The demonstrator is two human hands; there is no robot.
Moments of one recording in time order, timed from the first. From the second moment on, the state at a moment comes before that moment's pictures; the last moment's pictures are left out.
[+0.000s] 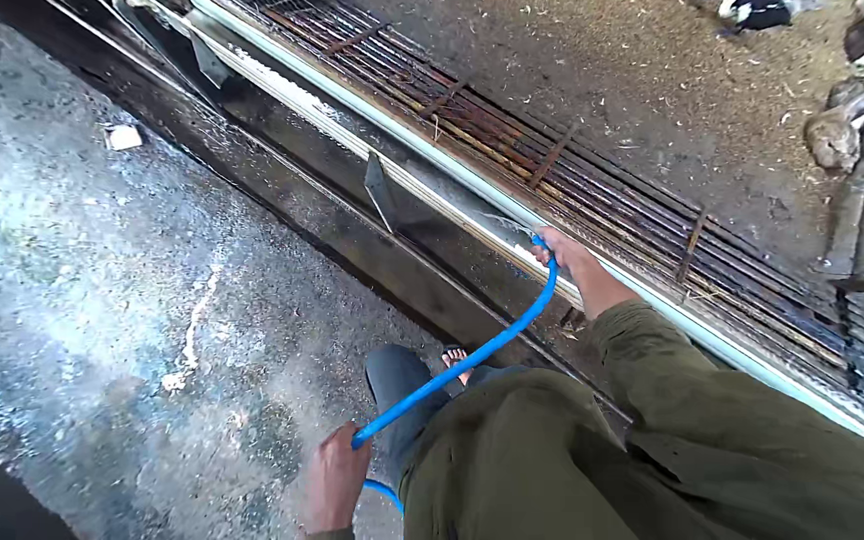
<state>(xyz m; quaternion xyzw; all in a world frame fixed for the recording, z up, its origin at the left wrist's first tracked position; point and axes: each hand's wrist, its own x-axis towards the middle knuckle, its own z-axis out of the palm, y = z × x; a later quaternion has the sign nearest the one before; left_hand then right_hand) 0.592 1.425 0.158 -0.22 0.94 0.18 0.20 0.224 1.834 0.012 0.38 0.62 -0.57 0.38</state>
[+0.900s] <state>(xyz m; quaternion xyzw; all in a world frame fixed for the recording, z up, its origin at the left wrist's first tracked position) 0.373 1.254 0.145 -0.14 0.83 0.11 0.52 0.118 1.672 -0.024 0.32 0.81 -0.32 0.38</state>
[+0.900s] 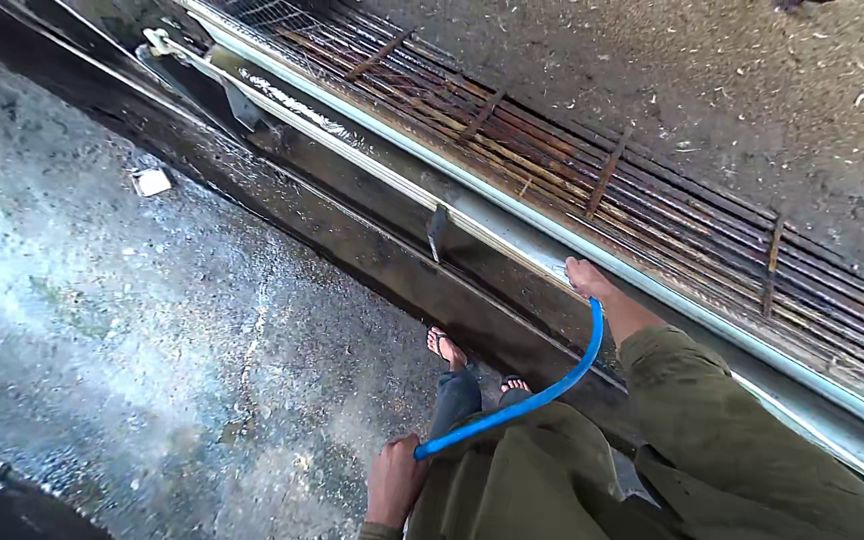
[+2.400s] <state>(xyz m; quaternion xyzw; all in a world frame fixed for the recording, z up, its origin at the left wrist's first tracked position) 0.175 0.951 0.097 -0.22 0.83 0.19 0.48 -0.142 1.356 -0.024 0.38 0.74 -0.46 0.31</state>
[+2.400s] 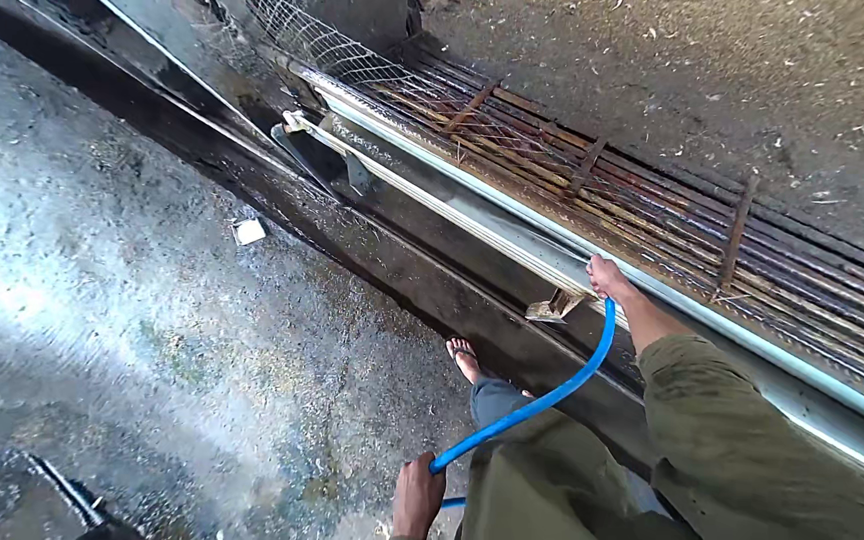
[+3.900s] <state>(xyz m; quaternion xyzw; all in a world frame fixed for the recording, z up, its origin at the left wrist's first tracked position) 0.051 0.775 0.017 -0.28 0.83 0.21 0.43 -0.322 1.138 -0.056 0.37 0.73 -0.52 0.24</state>
